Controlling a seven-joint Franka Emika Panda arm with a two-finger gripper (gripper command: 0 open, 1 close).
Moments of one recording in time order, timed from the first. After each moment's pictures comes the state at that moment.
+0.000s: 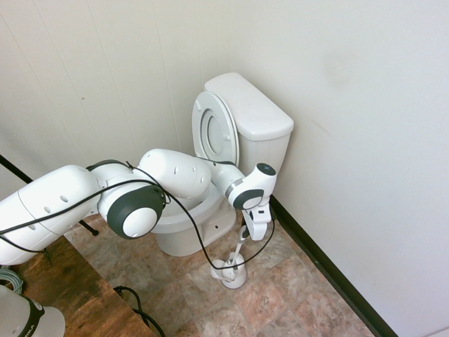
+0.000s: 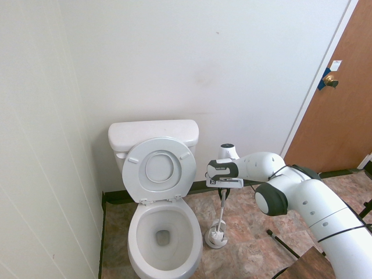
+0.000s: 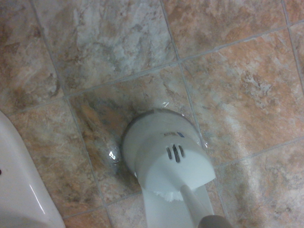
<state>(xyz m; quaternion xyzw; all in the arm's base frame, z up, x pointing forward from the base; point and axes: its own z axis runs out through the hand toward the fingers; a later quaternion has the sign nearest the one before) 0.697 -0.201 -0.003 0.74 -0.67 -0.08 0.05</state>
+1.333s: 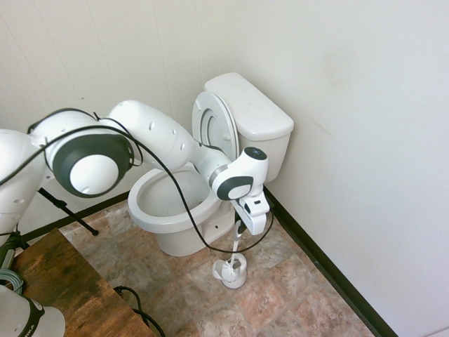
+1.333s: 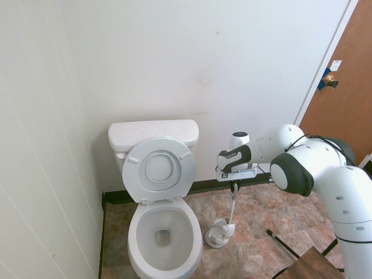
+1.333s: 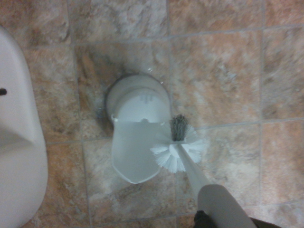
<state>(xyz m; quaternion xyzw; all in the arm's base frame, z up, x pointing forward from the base) 0.628 -0.205 0.146 0.81 -0.58 -0.04 0.06</state>
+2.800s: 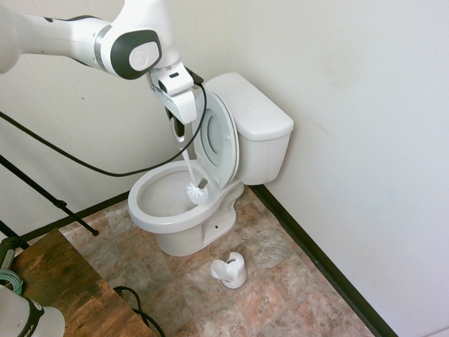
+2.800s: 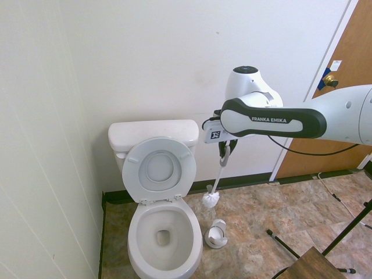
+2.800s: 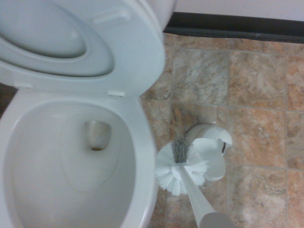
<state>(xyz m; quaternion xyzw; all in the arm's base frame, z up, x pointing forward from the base) 0.555 0.023 0.476 0.86 -0.51 0.05 -0.01</state>
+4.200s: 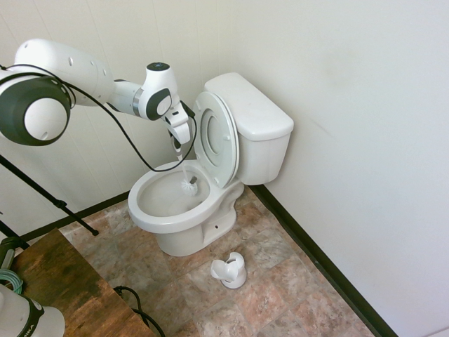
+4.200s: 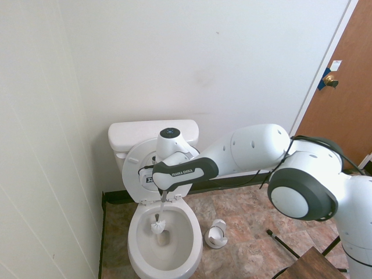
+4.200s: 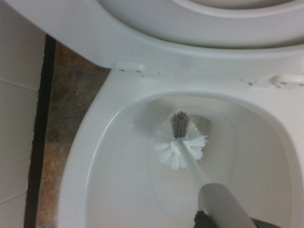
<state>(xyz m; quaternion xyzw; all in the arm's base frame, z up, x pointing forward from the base) 0.688 0.169 0.232 0.85 -0.52 0.04 -0.03</state>
